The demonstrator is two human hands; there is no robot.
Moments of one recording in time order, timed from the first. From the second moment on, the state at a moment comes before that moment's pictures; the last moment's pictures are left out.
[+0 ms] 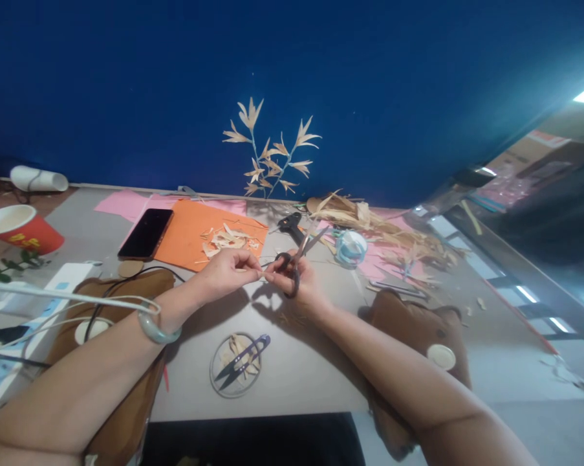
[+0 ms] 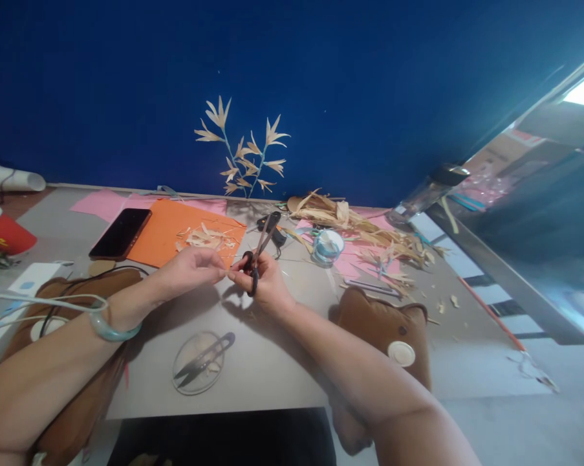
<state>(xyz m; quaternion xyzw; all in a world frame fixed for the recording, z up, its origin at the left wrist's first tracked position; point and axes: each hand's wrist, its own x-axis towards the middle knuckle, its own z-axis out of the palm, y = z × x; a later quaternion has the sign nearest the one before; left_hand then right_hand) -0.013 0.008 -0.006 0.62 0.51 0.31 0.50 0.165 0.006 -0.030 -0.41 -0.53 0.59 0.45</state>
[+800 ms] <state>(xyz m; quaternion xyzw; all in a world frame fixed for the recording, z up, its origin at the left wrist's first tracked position) -0.007 0.001 -0.010 0.53 0.45 0.43 0.57 0.162 0.000 -0.033 -0.42 -0.55 0.54 0.47</state>
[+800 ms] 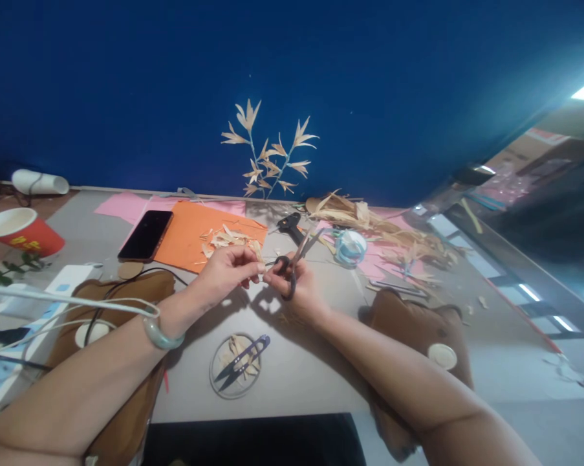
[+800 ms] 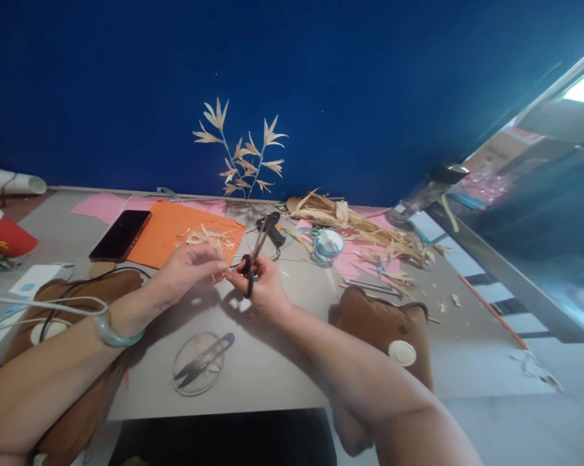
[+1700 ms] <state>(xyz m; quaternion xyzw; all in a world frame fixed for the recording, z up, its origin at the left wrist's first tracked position) -0.013 0.006 -0.001 0.47 0.45 0.55 0.52 0.163 -0.002 -0.035 -0.44 -0.62 0.59 0.28</state>
